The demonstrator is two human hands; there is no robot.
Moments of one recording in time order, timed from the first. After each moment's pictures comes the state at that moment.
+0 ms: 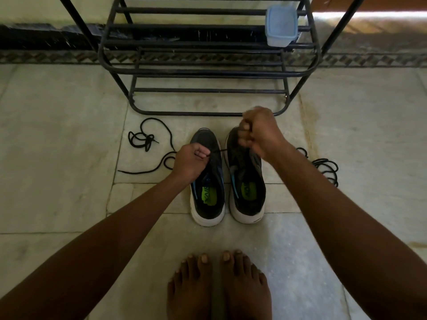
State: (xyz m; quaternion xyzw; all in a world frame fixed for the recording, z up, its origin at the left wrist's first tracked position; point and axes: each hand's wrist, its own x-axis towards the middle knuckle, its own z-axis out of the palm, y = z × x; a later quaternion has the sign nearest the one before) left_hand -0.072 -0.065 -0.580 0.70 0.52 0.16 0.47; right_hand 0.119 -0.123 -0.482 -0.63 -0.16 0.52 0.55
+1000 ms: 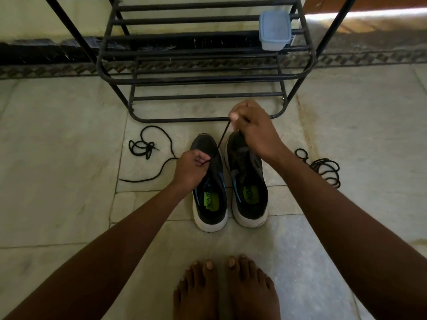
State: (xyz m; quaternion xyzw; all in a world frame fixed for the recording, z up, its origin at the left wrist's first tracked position) left_hand -0.073 -0.068 -0.580 0.72 0.51 0.17 0.45; right_hand 0.116 -0.131 -0.474 -0.68 -0.47 0.31 0.47
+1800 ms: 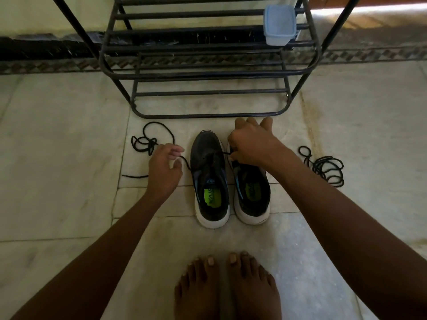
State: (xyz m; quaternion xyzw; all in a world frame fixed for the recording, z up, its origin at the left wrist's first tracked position) left_hand -0.137 -0.062 -0.568 0.76 0.49 0.28 0.32; right_hand 0.104 -0.131 -0.484 -0.72 -0.67 0.11 -0.11
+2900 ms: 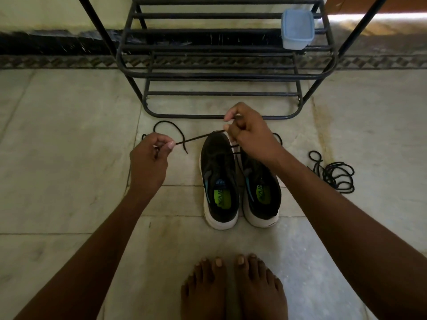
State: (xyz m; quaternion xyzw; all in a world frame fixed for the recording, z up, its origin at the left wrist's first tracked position) left_hand -0.167 -0.053 -0.505 0.73 0.51 0.34 0.30; right_hand 0.080 -0.119 -0.476 -0.64 -0.52 0.36 0.43
